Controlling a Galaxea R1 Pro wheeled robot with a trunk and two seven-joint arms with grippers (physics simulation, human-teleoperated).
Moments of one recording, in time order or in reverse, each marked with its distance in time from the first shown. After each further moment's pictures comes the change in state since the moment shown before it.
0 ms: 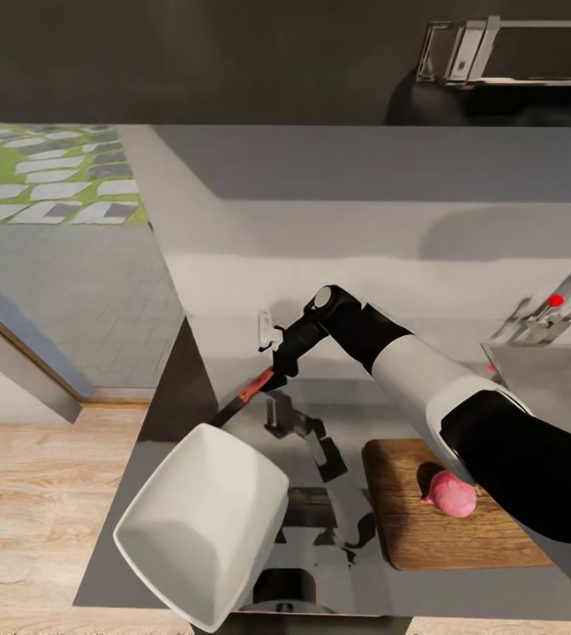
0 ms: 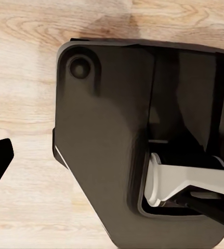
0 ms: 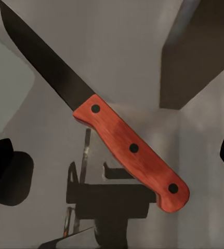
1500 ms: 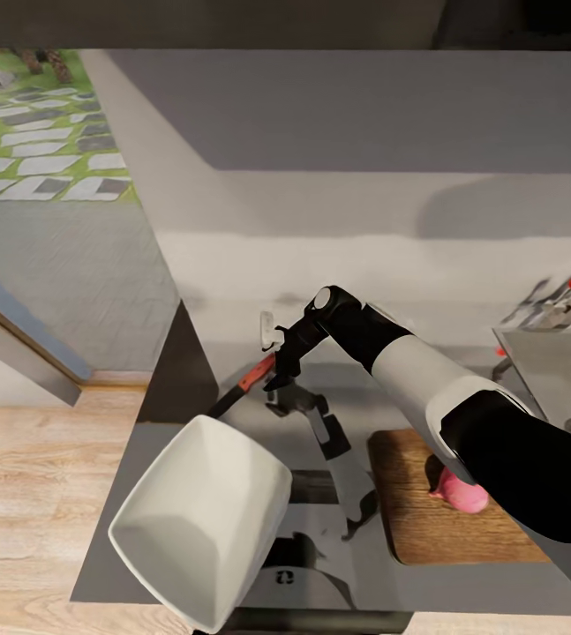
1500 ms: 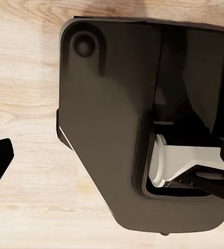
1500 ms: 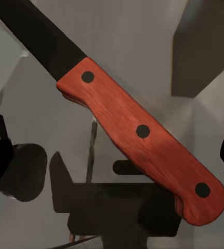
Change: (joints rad) left arm 0.000 0.006 0.002 -0.006 -0.001 0.000 0.001; right arm 0.000 0.000 0.001 0.005 0.035 -0.001 -0.015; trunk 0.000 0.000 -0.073
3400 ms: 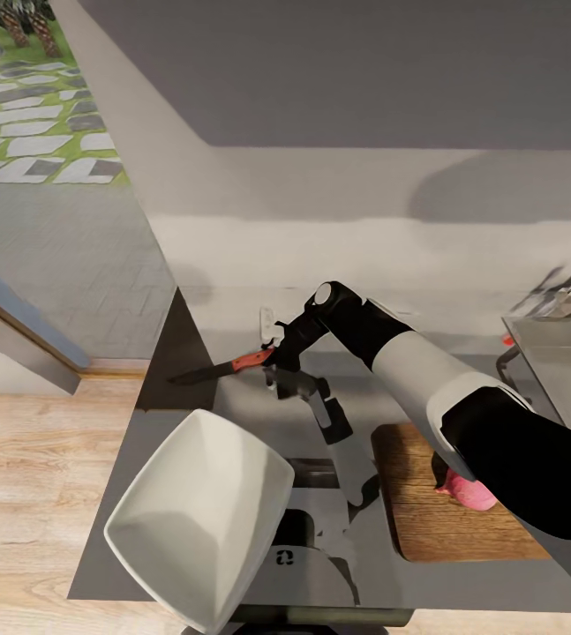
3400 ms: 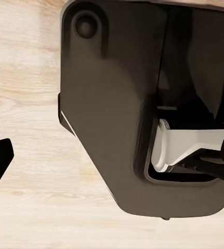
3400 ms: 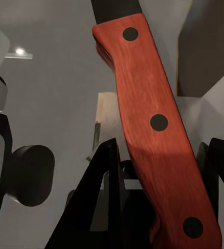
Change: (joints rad) left arm 0.000 0.003 0.000 0.001 0.000 0.000 0.000; right arm -0.013 0.000 -0.006 -0.003 0.000 -0.007 -0.004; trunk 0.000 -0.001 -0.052
